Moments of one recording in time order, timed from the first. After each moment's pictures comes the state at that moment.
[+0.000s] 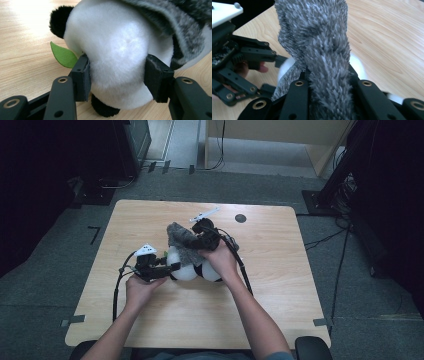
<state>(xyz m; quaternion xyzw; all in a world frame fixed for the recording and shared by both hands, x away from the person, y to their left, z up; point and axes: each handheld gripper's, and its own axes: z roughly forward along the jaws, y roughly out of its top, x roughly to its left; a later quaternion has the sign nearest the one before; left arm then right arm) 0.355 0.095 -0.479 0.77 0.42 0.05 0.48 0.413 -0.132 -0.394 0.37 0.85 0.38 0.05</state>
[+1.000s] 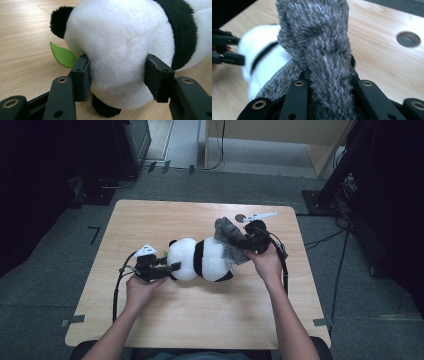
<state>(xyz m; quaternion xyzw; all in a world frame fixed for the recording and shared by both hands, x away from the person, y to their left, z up) 0.355 0.096 -0.481 0.77 0.41 0.05 0.48 0.387 -0.265 -0.386 0.46 0.79 0.39 0.10</state>
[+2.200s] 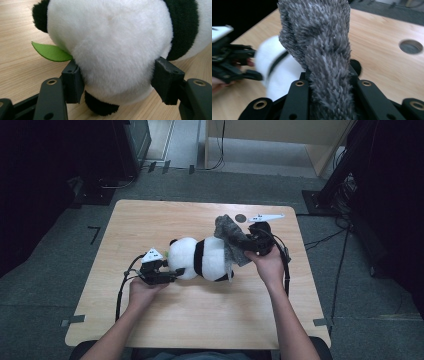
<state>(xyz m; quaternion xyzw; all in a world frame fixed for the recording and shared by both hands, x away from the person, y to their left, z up) 0.348 0.083 -0.492 0.79 0.38 0.08 0.48 0.370 -0.264 -0.369 0.44 0.78 0.44 0.10</state>
